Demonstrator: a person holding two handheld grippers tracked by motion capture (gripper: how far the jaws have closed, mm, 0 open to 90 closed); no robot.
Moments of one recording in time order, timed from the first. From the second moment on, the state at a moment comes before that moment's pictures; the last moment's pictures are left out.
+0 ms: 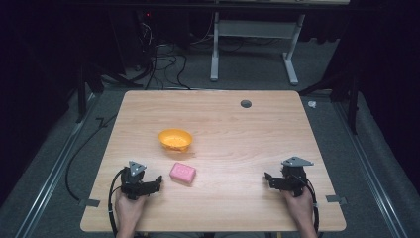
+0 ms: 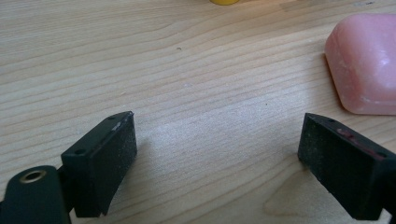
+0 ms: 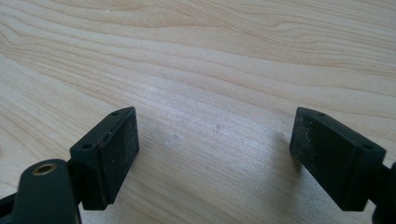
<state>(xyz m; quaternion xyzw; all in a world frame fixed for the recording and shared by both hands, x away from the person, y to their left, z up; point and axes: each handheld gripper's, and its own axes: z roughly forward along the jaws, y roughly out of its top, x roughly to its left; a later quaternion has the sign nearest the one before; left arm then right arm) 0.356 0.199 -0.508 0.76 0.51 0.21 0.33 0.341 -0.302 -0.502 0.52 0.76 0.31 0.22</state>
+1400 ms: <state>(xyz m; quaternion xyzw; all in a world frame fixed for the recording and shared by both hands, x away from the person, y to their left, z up) 0.348 0.197 -0.485 0.76 0.50 0.21 0.36 0.341 -0.302 -0.502 0.52 0.76 0.31 0.22</state>
